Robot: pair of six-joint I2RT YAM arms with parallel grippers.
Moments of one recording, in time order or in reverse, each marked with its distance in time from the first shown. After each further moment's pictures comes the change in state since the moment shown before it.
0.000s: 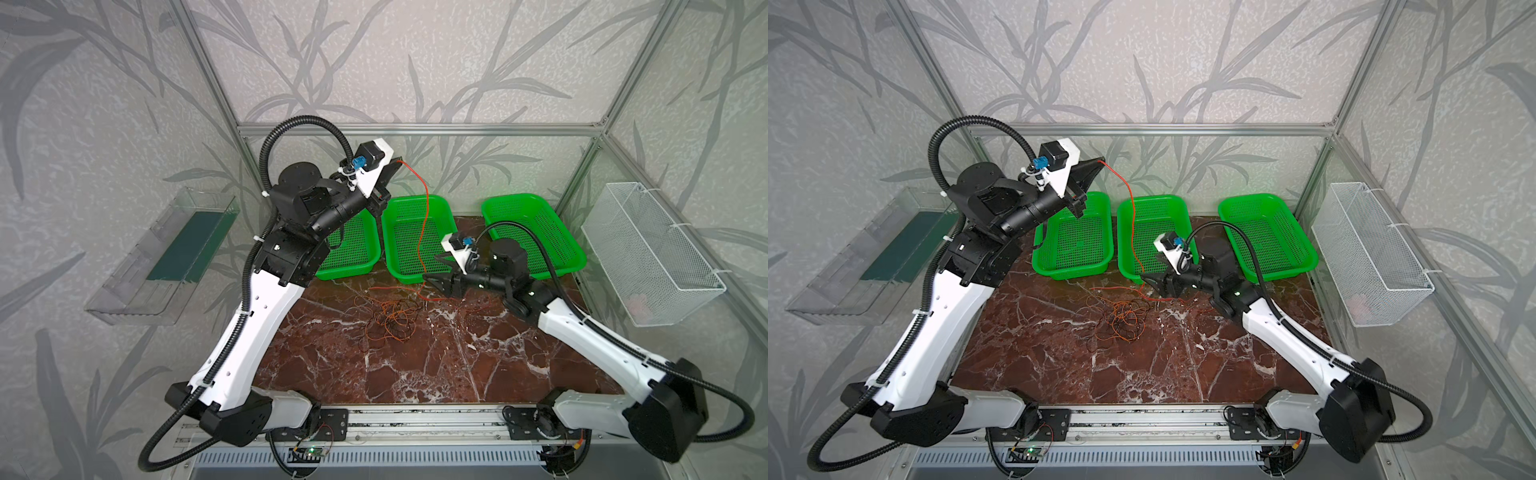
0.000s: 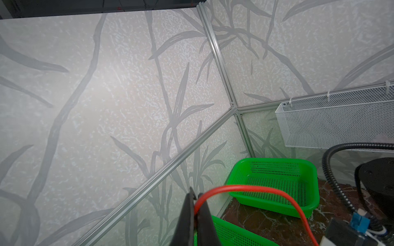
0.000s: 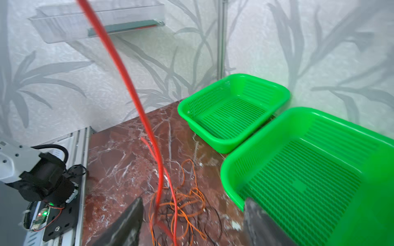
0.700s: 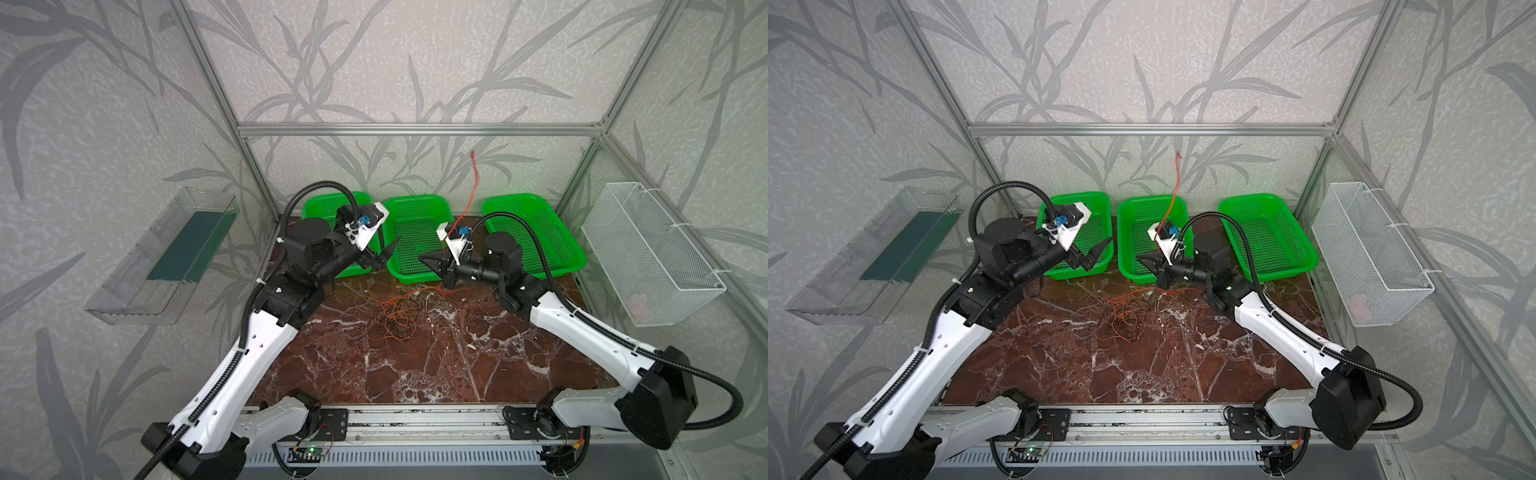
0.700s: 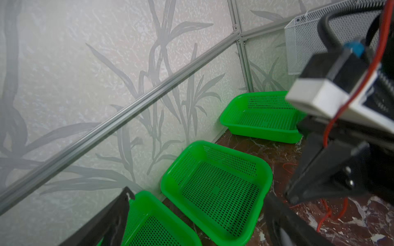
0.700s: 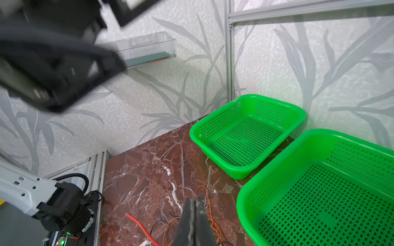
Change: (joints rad) left arm 0.016 -0.311 -0.597 -0.042 -0.126 0.056; right arm -0.024 0.006 0.027 0.095 -0.035 0.146
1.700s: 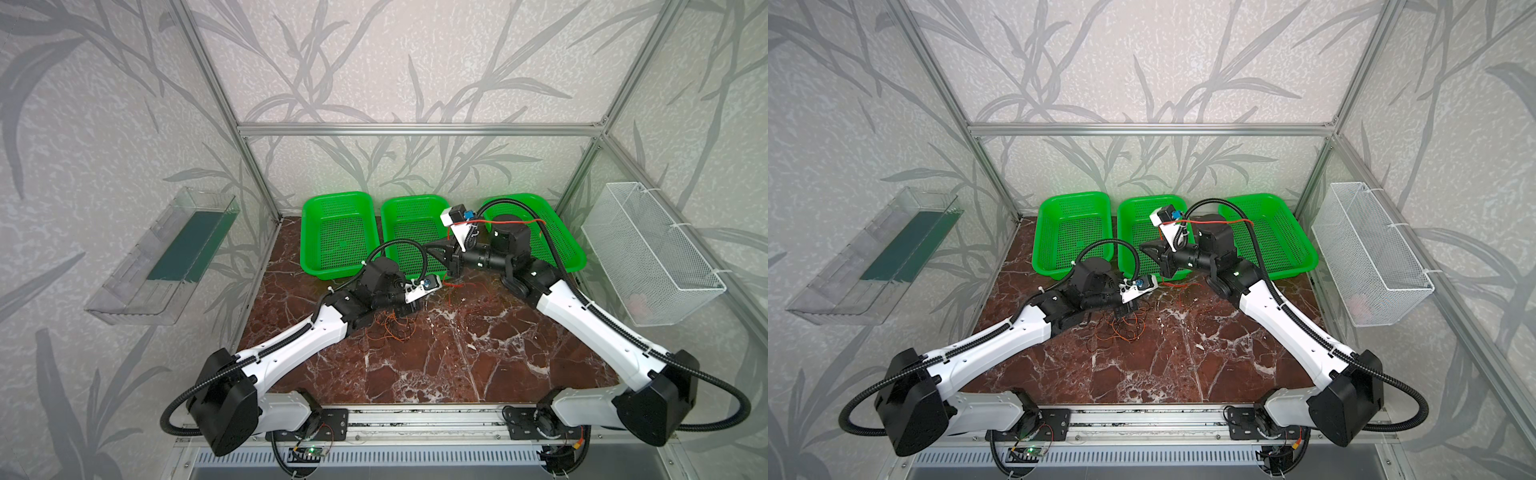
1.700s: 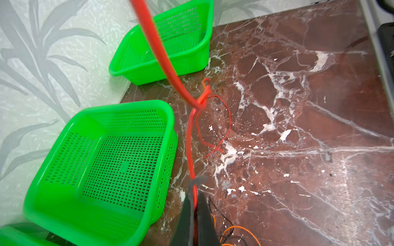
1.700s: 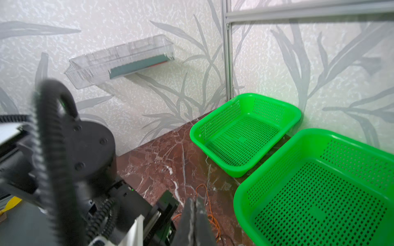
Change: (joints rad) left arm -0.259 0.255 -0.254 0.112 0.046 0.167; right arm -0.036 0.035 0.241 -0.259 -0.034 -0.040
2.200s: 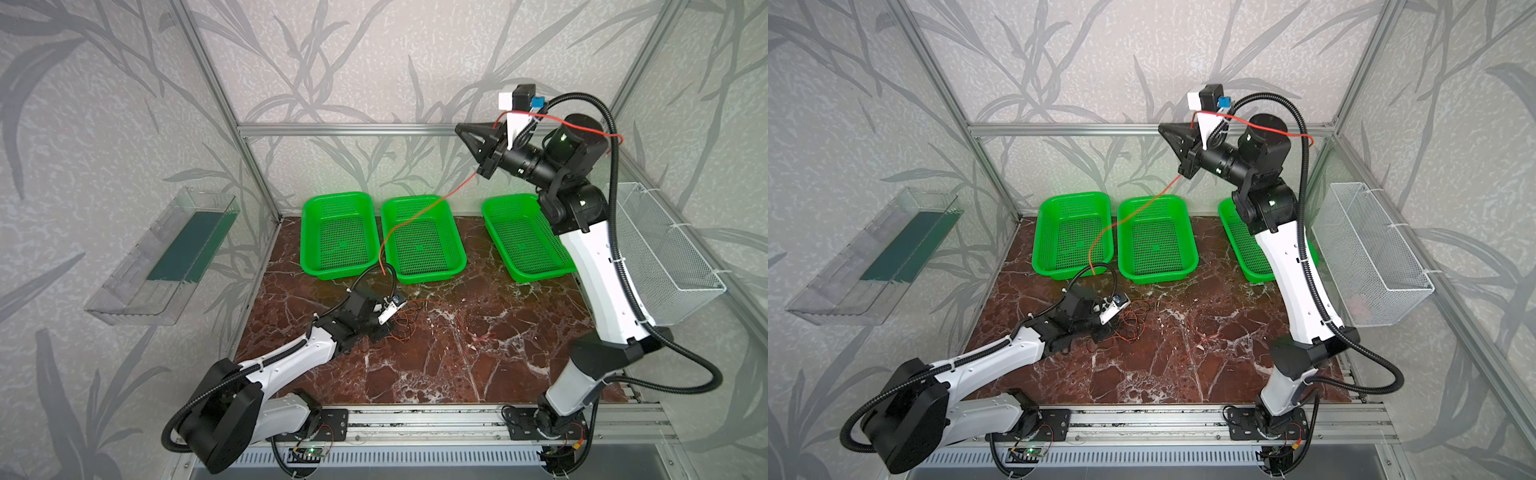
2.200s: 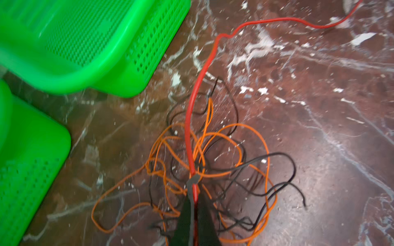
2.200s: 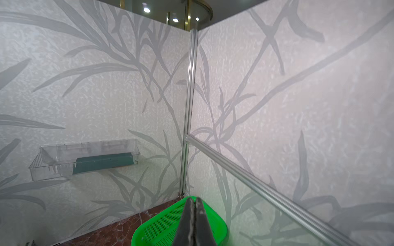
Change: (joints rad) left arm 0.132 -0.096 -0.366 0.025 -0.169 -0.243; right arm -0.198 0.444 1.138 -0.180 -0.055 -0.026
